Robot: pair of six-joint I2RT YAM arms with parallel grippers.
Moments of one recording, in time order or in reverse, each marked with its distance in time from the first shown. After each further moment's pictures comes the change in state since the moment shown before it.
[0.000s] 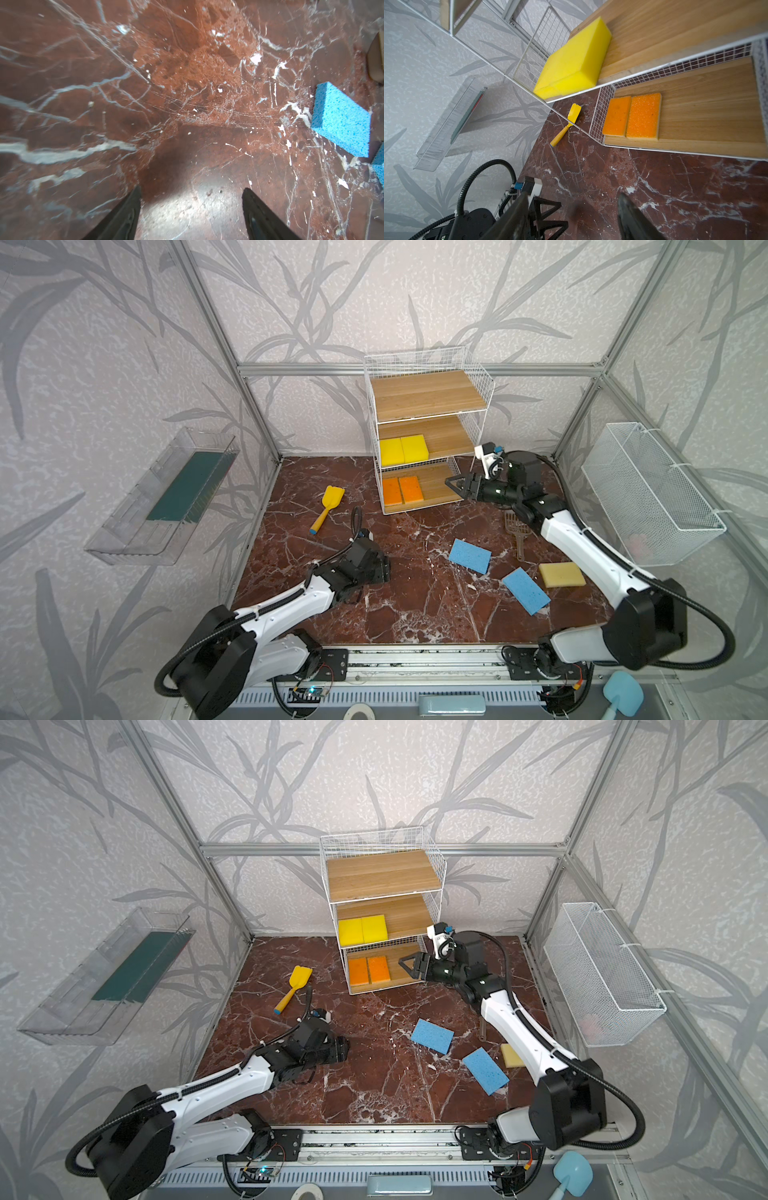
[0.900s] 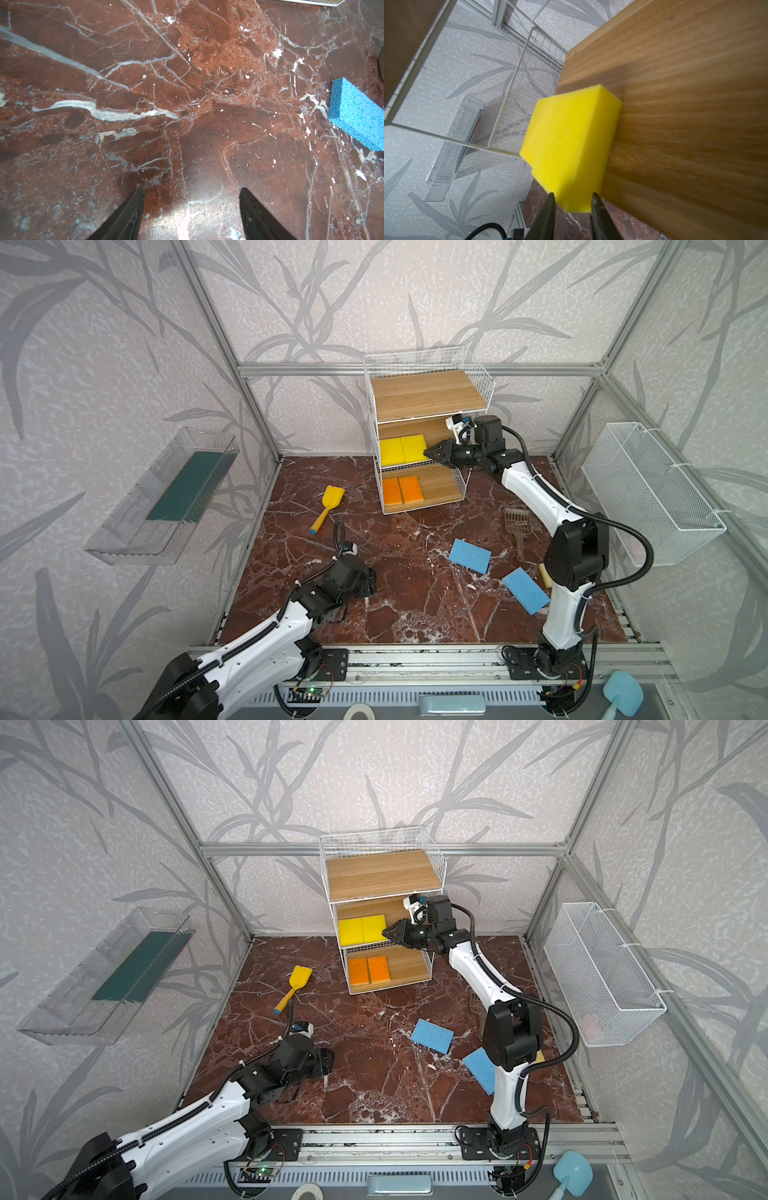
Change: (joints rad) left arm 0.000 -0.347 -0.163 -0.145 -0.086 -0.032; right arm 0.042 0.603 0.723 -0.196 -0.108 0.061
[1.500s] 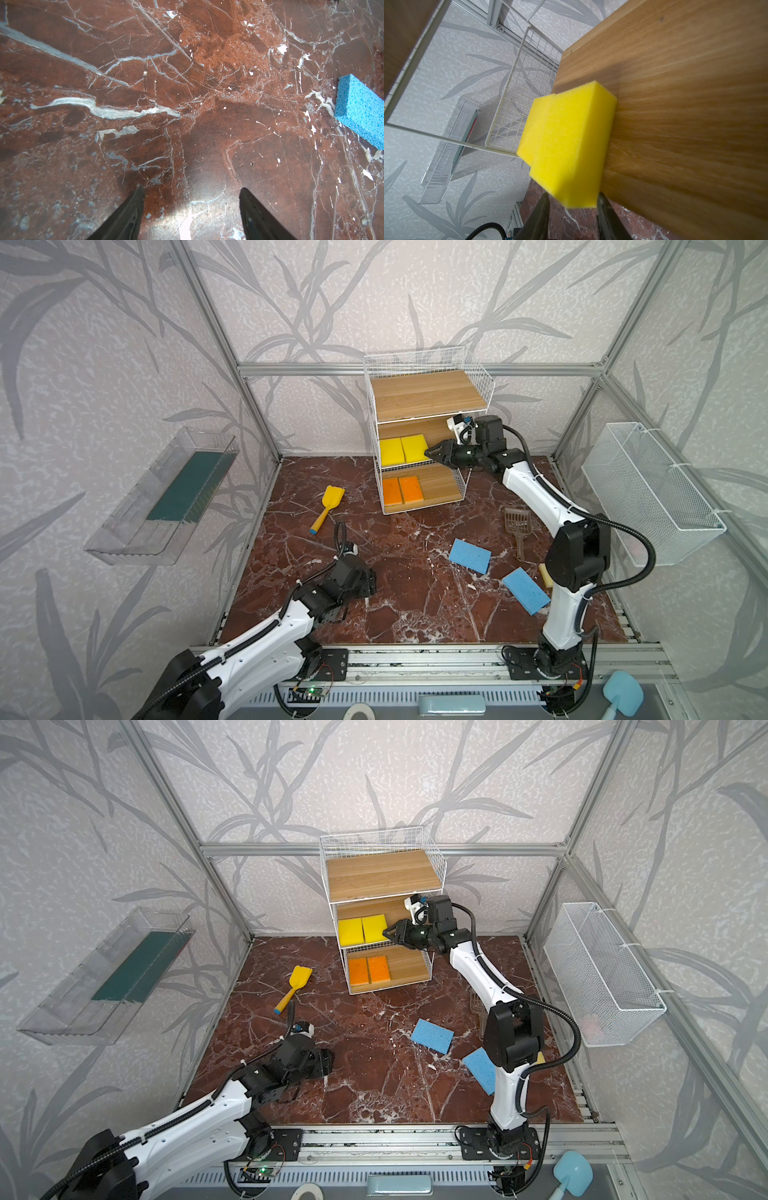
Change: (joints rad) left arm 0.000 0.024 0.000 0.001 0.000 0.002; right arm -0.002 -0.011 0.000 -0.024 0.016 -0.016
